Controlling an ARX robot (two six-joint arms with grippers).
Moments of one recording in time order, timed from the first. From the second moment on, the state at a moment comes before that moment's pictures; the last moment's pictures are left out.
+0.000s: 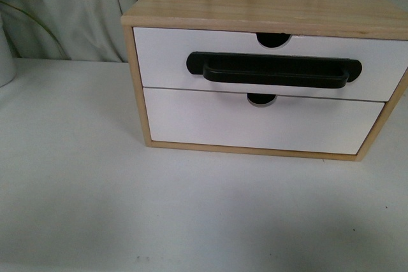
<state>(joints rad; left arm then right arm) 0.00 0.00 0.01 0.00 0.00 0.00 0.00 0.00 0.01 0.00 0.00 -0.01</state>
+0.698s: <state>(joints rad) -0.14 0.64 0.19 0.30 0.21 0.34 0.06 0.67 0.30 -0.07 -0.06 -0.28</state>
